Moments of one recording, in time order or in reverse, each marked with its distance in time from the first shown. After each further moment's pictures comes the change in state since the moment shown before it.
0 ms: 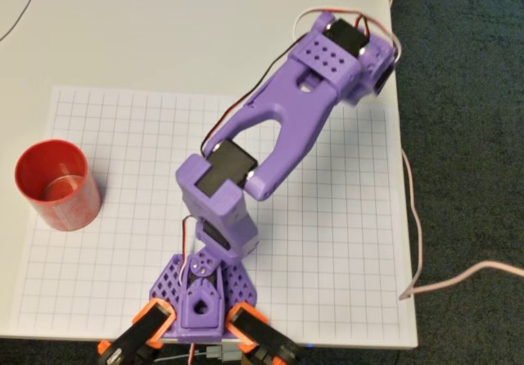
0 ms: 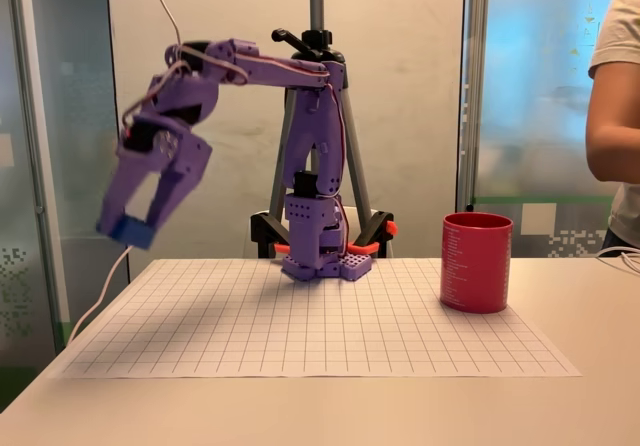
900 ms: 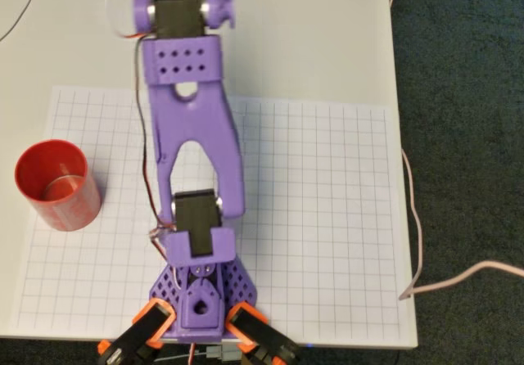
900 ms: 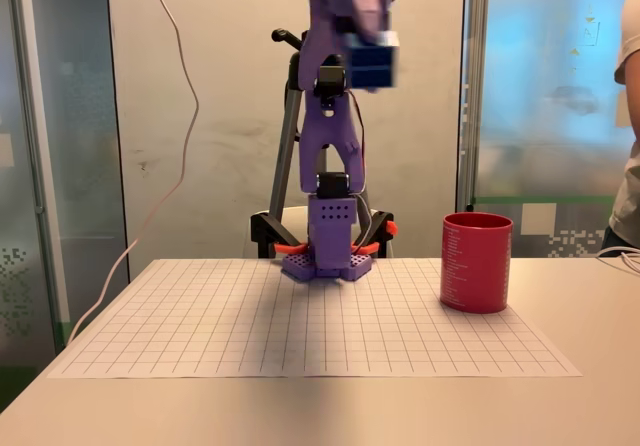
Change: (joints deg) arm -52.7 19.9 -12.1 11.2 13.7
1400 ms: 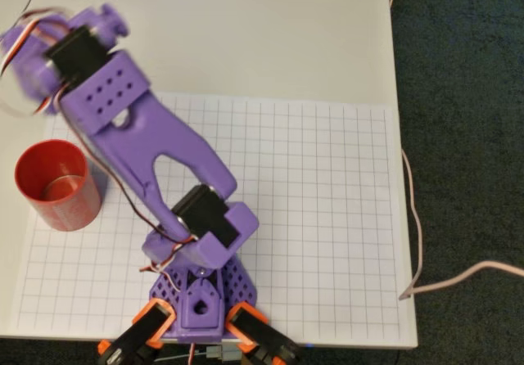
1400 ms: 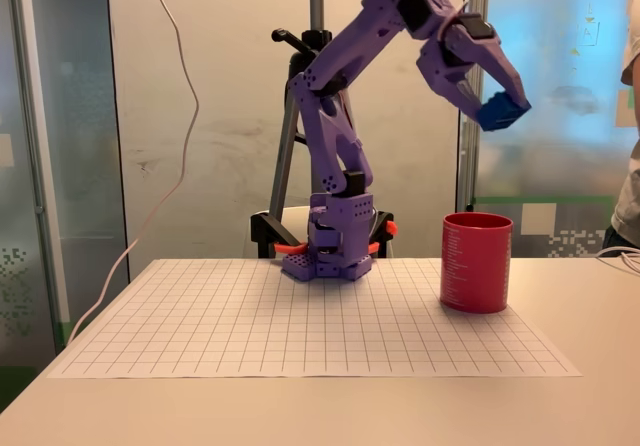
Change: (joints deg) arm -41.9 -0.4 3.3 16.3 7.8
